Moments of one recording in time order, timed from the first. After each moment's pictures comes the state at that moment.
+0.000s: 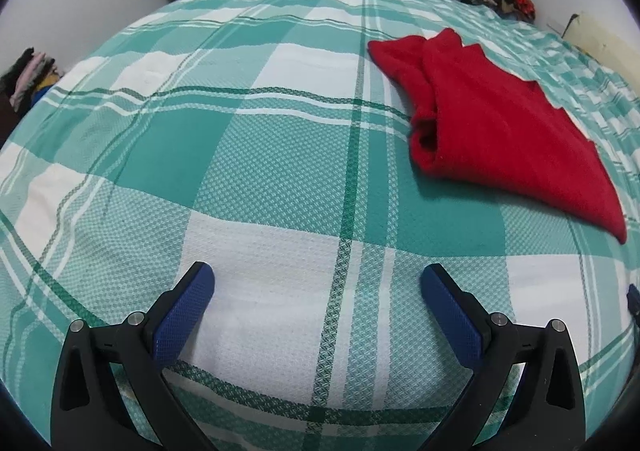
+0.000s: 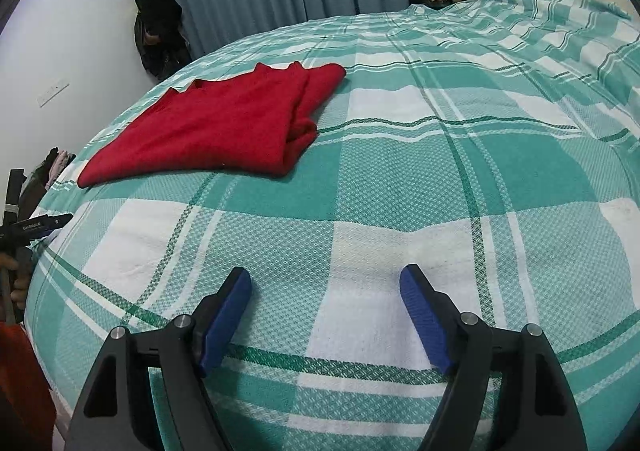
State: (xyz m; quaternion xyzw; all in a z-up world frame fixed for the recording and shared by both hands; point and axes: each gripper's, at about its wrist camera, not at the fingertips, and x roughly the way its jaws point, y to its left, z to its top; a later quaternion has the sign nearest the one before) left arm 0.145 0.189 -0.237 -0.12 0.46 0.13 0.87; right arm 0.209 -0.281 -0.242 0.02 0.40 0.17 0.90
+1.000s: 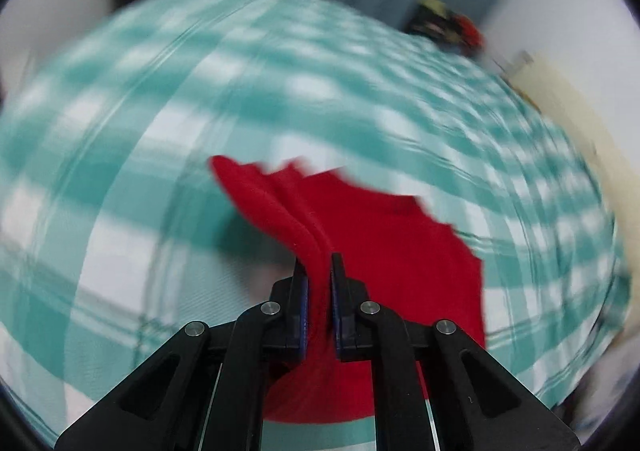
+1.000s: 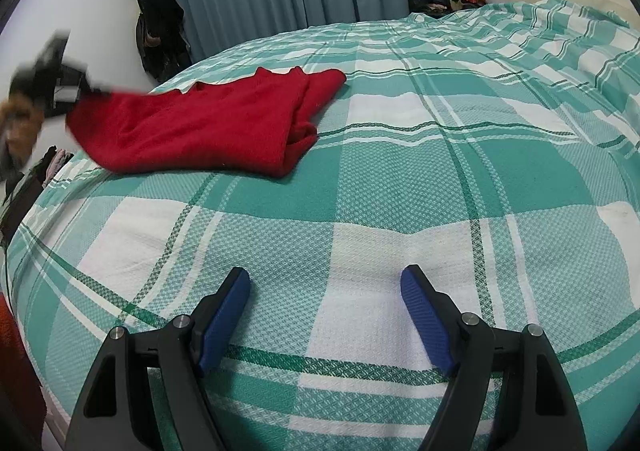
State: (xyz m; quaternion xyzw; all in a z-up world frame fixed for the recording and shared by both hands) left arm 0.304 0.104 -0.102 -0.18 0.43 -0.01 0.88; right arm 0.203 -0.280 -0.243 0.01 0.39 0.17 0.91
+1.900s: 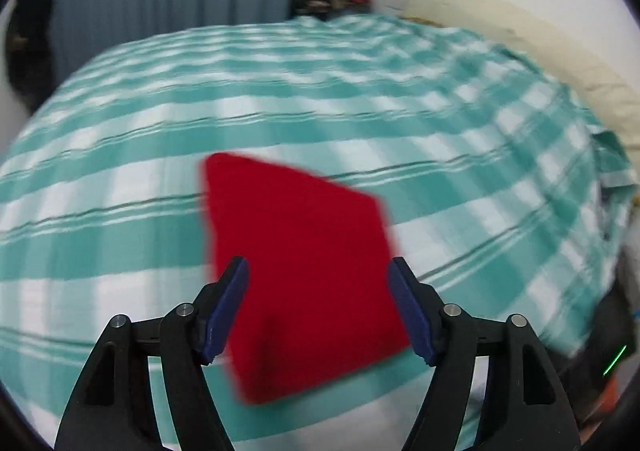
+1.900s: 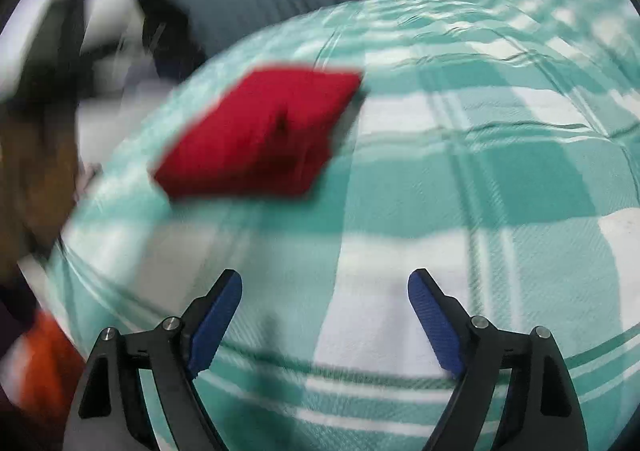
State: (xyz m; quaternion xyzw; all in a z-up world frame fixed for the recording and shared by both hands) left arm 0.276 -0.047 -0.103 -0.03 0.41 -0.10 0.91; right arm 0.223 -0.309 -0.199 0.11 0.43 0.21 0.87
